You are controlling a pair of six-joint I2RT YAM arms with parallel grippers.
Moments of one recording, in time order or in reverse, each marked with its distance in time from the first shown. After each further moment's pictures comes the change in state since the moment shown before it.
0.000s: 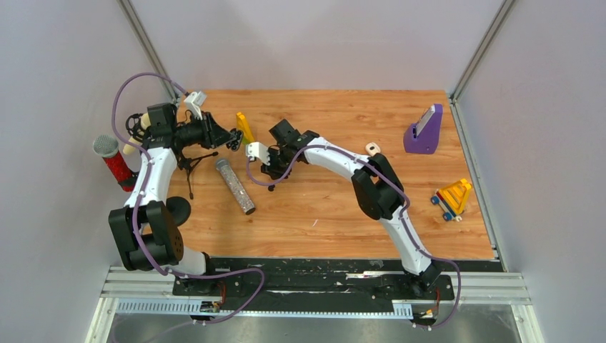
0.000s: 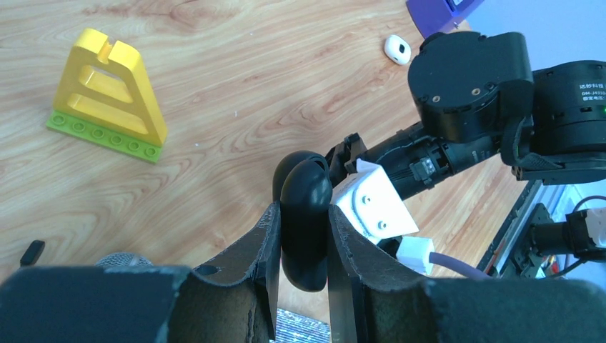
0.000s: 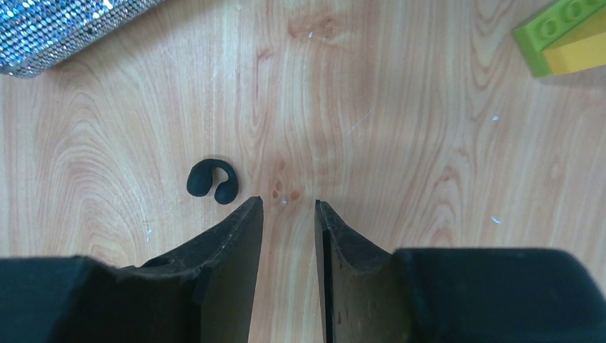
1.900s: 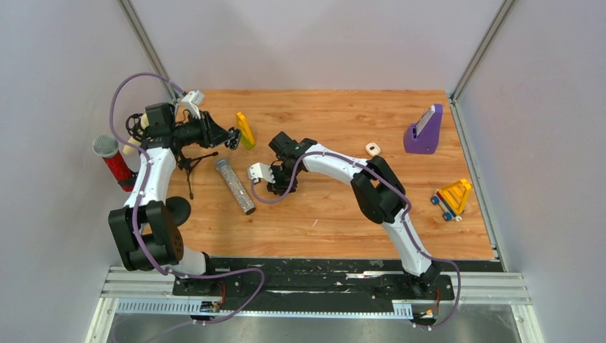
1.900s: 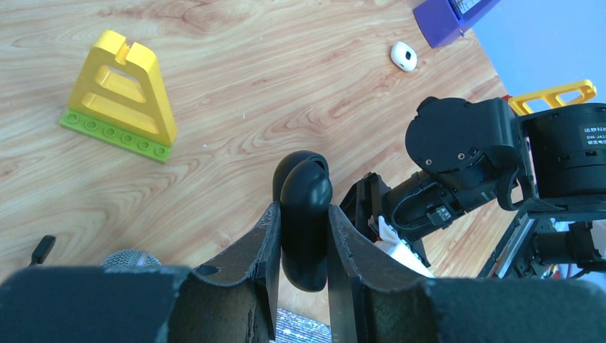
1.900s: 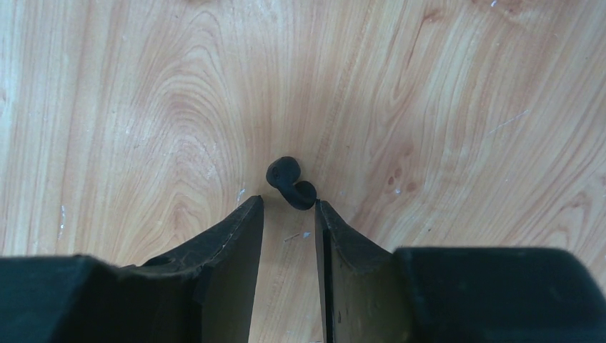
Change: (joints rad) left arm 0.011 0.000 0.000 0.019 -0.018 -0.020; right arm 0.042 -0.037 -0.108 -0.143 -0.013 -0.202
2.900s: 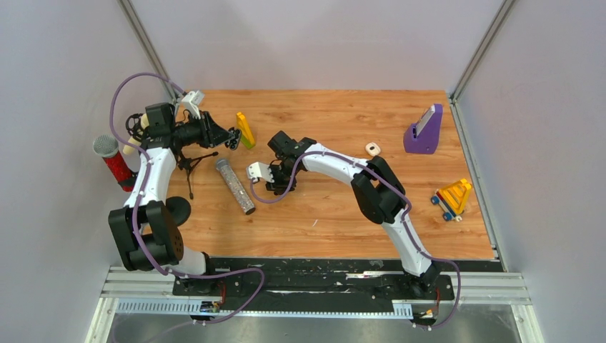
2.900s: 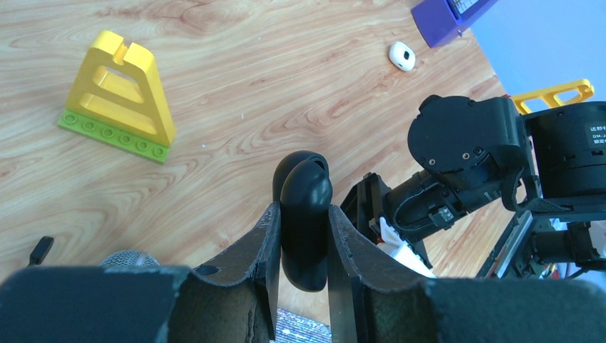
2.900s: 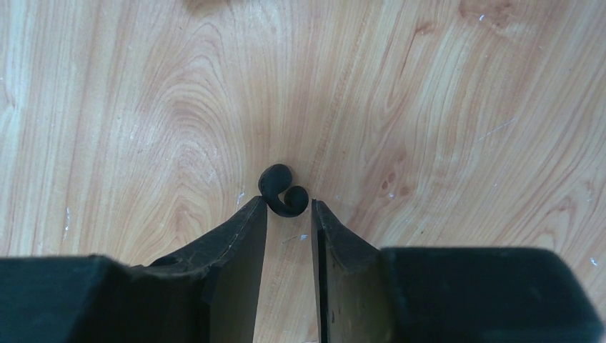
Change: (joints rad) left arm 0.000 0.000 0.000 0.000 0.005 0.000; right arm 0.003 0.000 0.016 -0.010 -0.005 -0.001
